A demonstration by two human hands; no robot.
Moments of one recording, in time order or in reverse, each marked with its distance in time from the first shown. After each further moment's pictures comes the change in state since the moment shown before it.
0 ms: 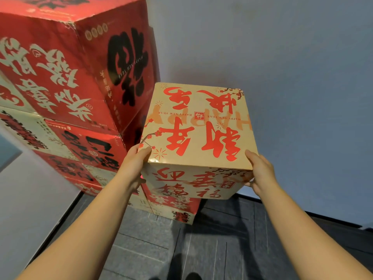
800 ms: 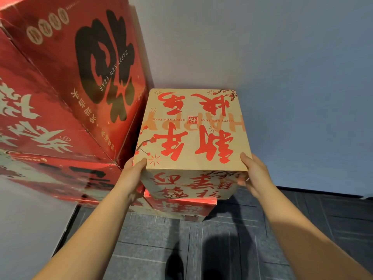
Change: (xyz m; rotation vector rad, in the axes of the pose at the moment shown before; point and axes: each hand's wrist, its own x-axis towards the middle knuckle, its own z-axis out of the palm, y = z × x) left_hand 0.109 0.011 -0.019 0.084 -0.026 -0.156; right_hand 0.072 0.032 0.076 -0.028 -0.003 0.094
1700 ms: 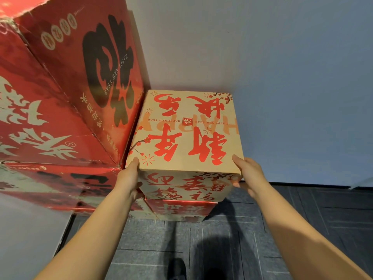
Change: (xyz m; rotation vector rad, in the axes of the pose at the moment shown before) left_hand 0.019 0.004 -0.018 -0.047 0.141 -0.171; right_hand -0.021 0.003 0.019 -0.061 0.031 0.046
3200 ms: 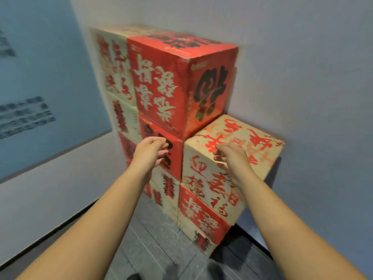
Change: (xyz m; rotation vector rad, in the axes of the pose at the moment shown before) left_hand -0.216 -0.054 -0.043 -0.294 0.304 0.518; right_hand -0.133 -0.054 0.027 -0.320 -0.636 -0.383
